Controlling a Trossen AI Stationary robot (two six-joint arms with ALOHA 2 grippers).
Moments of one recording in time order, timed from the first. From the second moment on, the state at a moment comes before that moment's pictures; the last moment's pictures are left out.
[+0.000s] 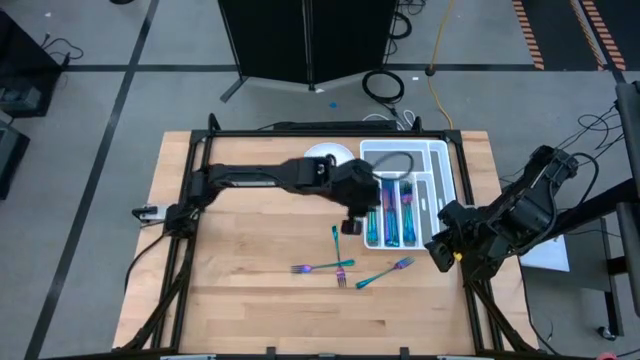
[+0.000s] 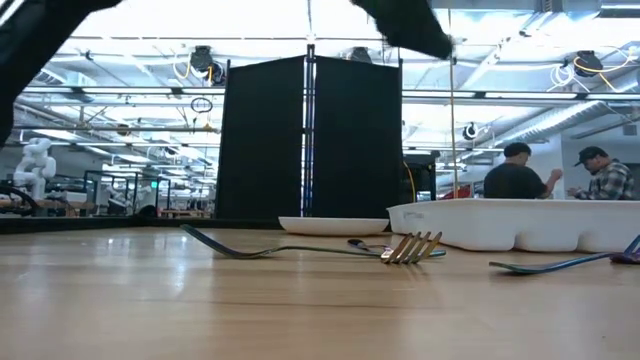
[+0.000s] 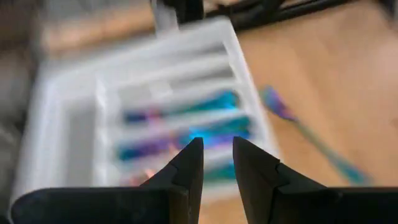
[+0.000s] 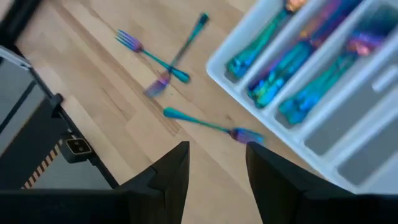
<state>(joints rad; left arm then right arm) 0.02 2.15 2.17 -0.74 0.05 0.33 0.79 1.16 1.36 -1.45 0.43 1.65</state>
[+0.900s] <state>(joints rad) -0.23 2.06 1.65 -0.83 0.17 -0.18 0.79 1.16 1.36 -1.27 0.52 1.40</state>
